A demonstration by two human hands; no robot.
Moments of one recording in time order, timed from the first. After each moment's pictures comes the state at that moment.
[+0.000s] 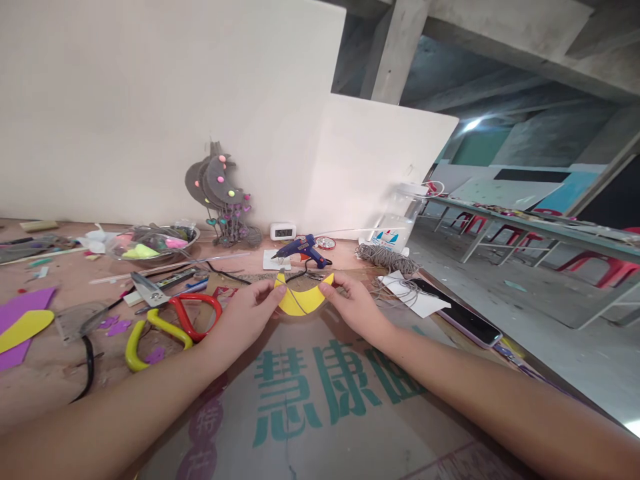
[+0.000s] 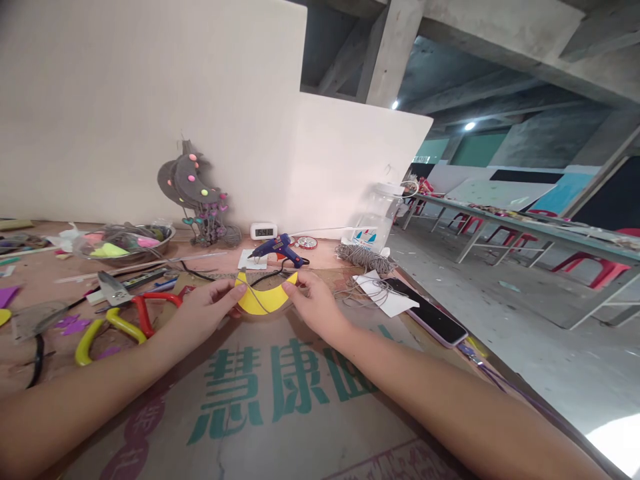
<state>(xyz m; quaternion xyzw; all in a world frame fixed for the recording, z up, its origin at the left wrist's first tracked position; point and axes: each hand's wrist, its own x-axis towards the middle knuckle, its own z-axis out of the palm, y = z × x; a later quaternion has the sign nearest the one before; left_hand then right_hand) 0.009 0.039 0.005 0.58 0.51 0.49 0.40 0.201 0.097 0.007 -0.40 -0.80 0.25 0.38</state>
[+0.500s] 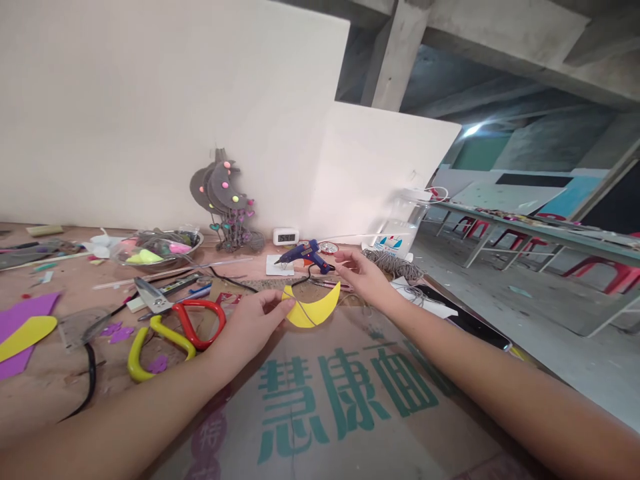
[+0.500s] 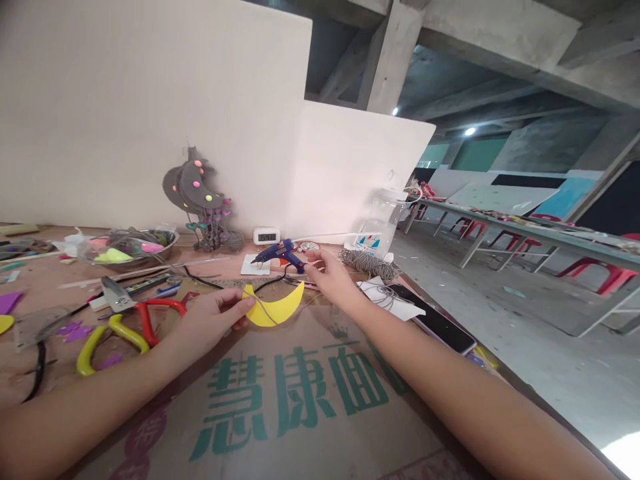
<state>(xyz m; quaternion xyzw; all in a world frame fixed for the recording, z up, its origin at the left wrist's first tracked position) 0.010 0.038 0.004 0.59 0.53 0.46 0.39 0.217 0.151 0.021 -0.44 -0.77 0.25 0.40</state>
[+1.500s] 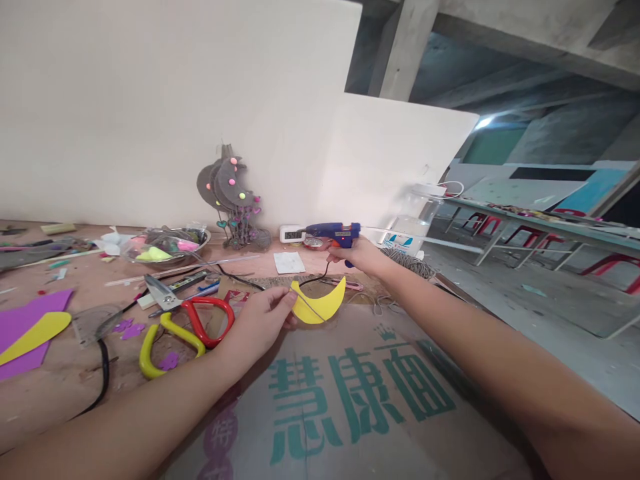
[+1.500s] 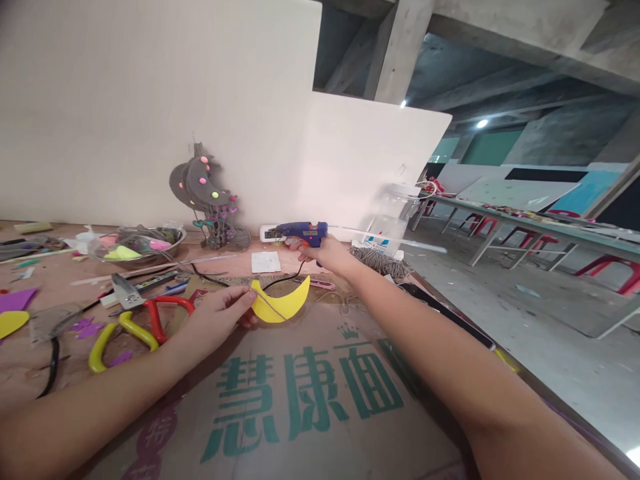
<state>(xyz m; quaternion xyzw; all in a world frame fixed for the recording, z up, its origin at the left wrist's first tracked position) 0.008 0.043 0.002 0.55 0.52 0.49 0.42 0.193 0.191 0.049 -0.39 -0.82 0.31 0.29</state>
